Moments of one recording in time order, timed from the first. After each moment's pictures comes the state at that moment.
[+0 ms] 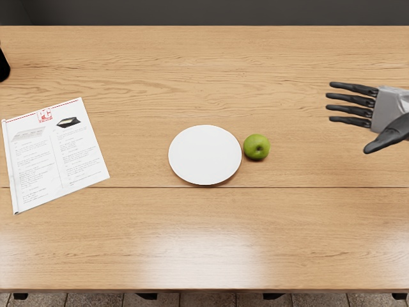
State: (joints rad) left arm -0.02 0.00 -0.15 -0.25 0.08 0.11 0.15; right arm 0.36 -0.88 1.31 1.39 -0.06 0.61 -0.61
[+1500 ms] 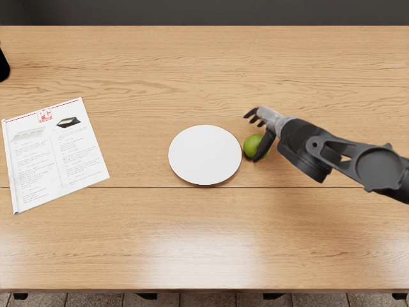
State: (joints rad) left arm -0.02 0.00 -0.15 -0.25 0.08 0.11 0.15; right arm 1.03 -0.34 0.23 1.21 -0.97 -0.23 -0.61
